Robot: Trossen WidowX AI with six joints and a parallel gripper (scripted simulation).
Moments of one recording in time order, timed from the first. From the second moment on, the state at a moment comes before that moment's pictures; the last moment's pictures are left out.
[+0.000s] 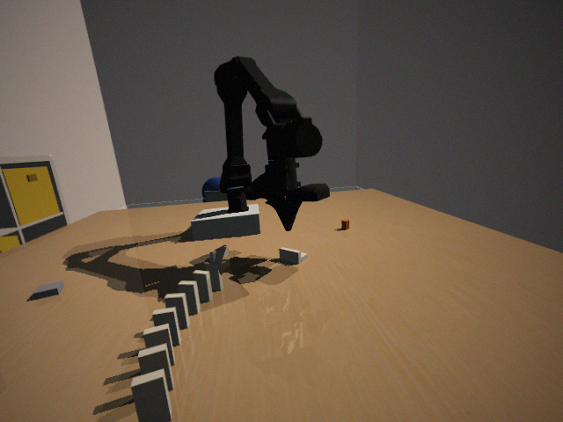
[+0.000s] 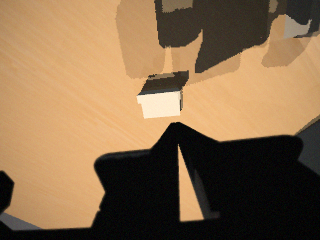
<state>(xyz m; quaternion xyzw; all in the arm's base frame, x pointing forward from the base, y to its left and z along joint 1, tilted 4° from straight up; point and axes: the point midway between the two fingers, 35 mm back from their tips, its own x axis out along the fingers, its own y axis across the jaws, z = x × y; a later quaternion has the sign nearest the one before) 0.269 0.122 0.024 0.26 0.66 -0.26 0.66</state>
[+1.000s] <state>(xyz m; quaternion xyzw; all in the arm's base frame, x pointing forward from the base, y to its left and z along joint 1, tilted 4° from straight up) 0.272 0.129 -0.031 0.25 0.67 -0.27 0.64</state>
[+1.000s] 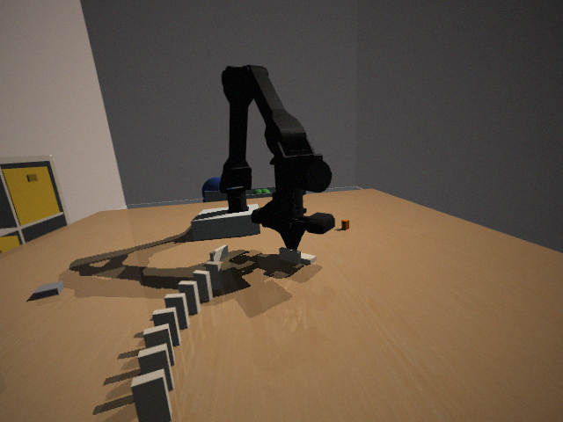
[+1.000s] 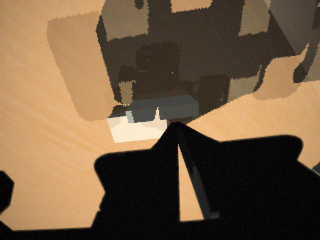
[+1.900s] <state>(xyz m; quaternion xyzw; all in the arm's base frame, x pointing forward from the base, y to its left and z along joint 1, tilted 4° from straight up) 0.308 0.158 0.046 -0.11 0.71 0.11 0.68</state>
